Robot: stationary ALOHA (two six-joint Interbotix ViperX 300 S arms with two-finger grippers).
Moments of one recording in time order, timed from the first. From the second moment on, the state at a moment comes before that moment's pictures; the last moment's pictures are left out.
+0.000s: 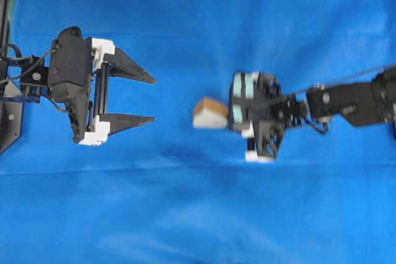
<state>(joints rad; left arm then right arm) -0.02 -0.45 0.95 -0.03 -0.19 0.00 0.10 0.14 0.70 -0.18 0.05 0.31</state>
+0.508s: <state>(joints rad) -0.02 -0.45 0.95 -0.03 -0.19 0.00 0.06 0.13 0.69 -0.23 0.08 0.33</state>
